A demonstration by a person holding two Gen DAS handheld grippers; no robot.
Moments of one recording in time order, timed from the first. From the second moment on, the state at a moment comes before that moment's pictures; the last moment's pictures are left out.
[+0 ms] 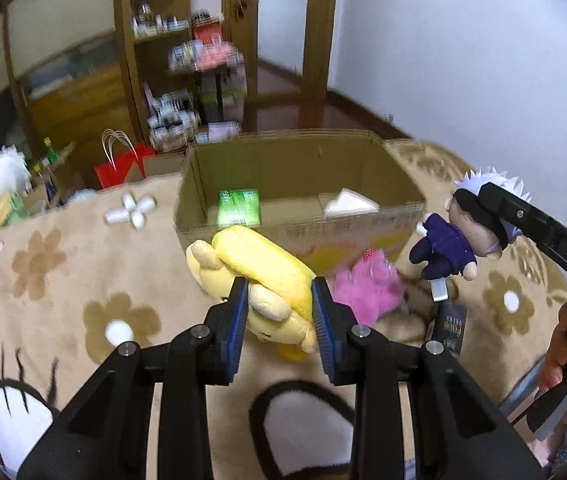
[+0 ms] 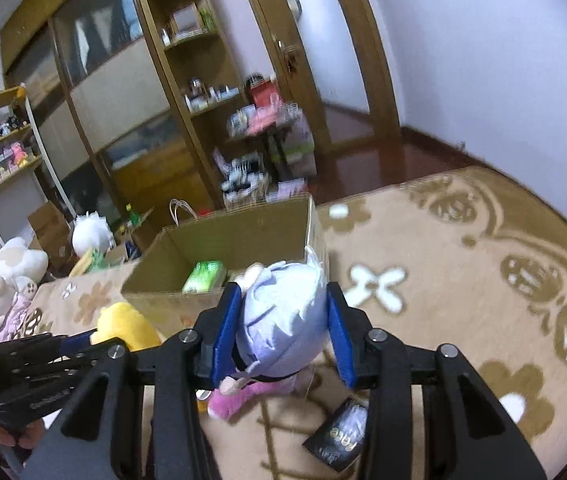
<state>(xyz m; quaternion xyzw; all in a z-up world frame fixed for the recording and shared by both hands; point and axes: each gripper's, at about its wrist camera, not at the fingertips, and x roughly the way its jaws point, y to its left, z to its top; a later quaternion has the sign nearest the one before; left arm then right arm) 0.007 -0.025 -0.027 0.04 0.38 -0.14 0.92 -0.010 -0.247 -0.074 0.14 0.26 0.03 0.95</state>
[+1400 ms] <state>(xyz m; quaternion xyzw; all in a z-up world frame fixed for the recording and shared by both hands) 0.113 -0.033 -0.031 0.03 0.35 -0.11 0.93 0.082 -0.214 -0.058 0.06 0.24 0.07 0.97</state>
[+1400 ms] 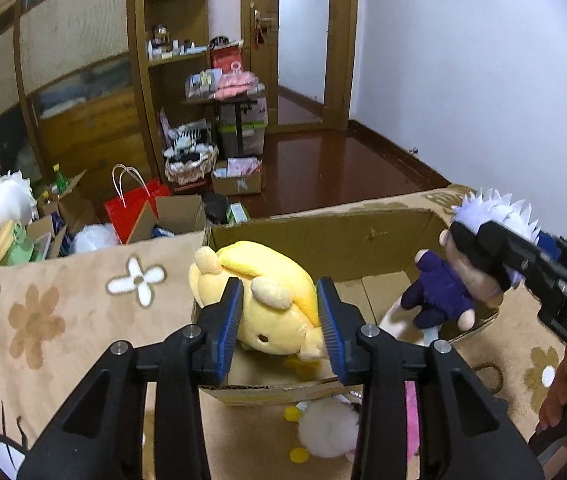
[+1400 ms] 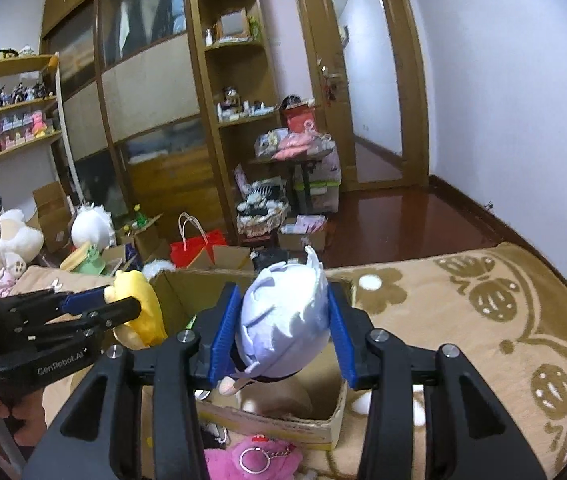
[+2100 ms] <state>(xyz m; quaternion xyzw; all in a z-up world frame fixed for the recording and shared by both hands) 0.104 -0.009 -0.033 0.01 0.37 -0.07 0.93 0.080 -0.219 -0.074 0.08 0.29 0.09 0.95</state>
